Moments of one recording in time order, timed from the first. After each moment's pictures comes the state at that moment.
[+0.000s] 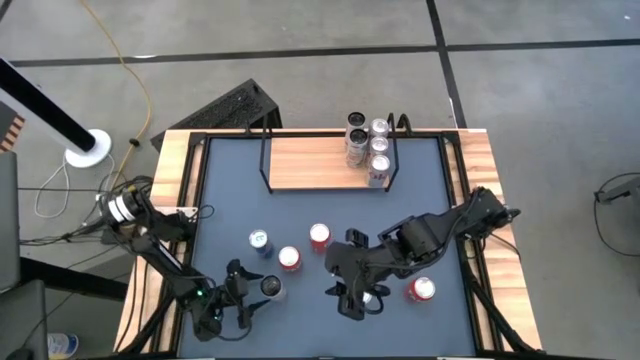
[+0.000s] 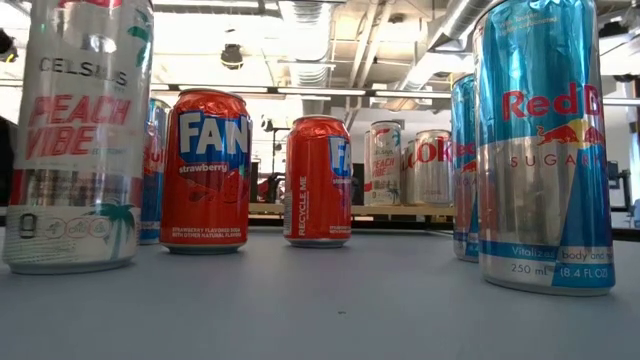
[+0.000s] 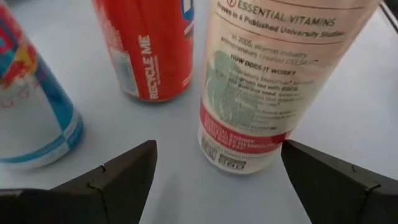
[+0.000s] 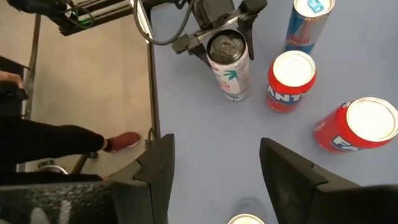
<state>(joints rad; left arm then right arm) -1.00 1.72 0.59 0.22 -1.00 -0.98 0.48 1.93 2.24 -1.16 0.16 0.65</state>
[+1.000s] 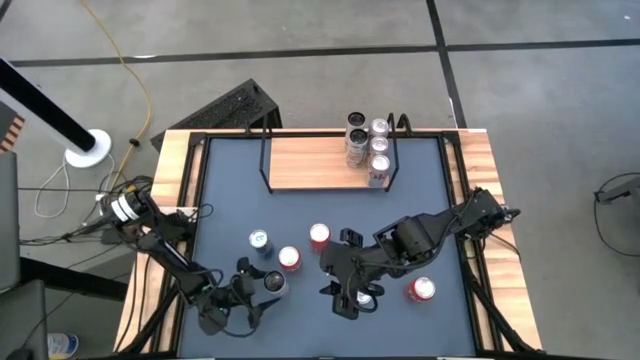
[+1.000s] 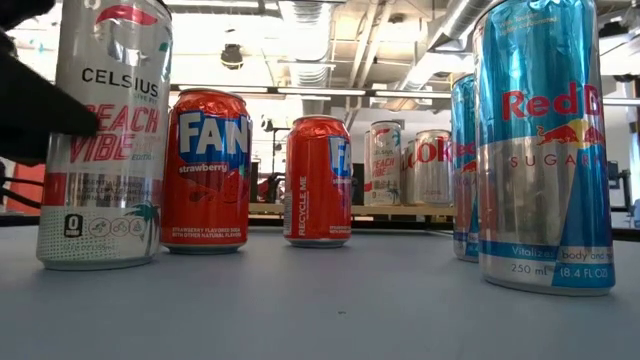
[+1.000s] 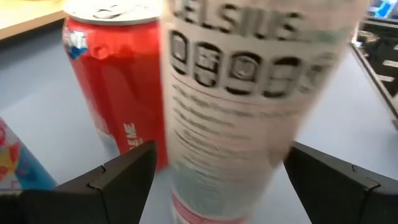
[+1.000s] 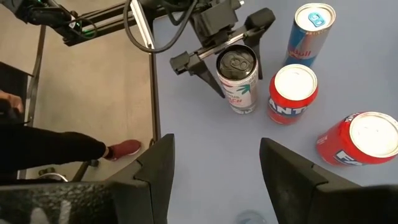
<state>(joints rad) -0.92 1.72 0.59 0.53 -1.07 -0.69 0.46 1.95 2.24 -1.11 0.16 0.63</state>
